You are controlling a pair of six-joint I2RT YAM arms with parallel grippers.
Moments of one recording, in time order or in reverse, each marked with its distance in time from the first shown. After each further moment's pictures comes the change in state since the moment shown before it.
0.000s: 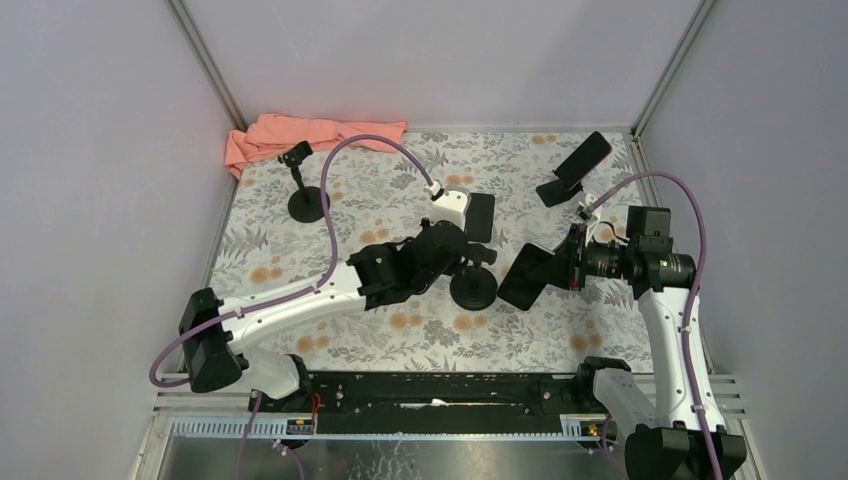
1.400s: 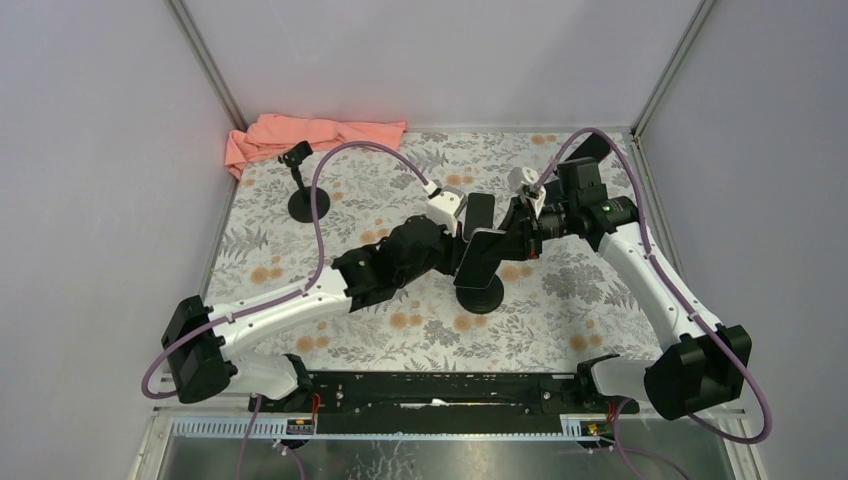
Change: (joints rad) left arm 0.088 -0.097 -0.191 0.298 0.306 0.168; right arm 0.383 0.380 0.237 0.212 -0.151 -0.134
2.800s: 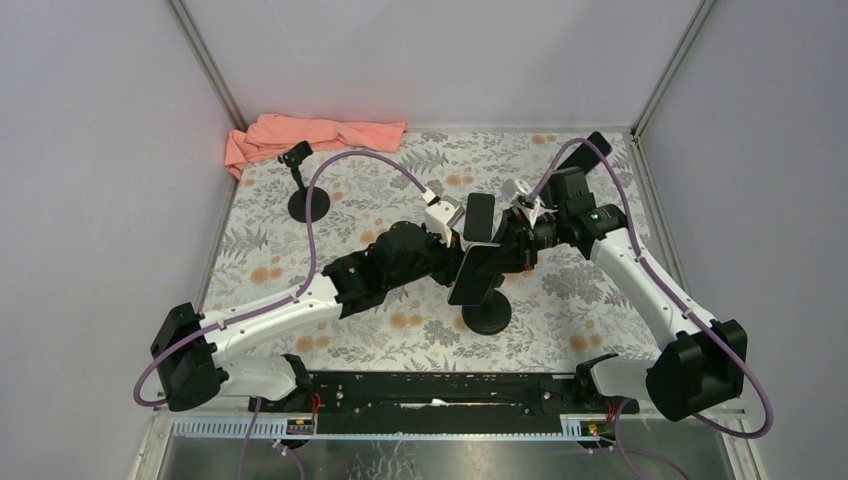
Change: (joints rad) left arm 0.020 -0.068 -0.109 0.116 0.222 0.000; right arm 0.051 0.006 -0.069 0.027 -0.091 -0.014
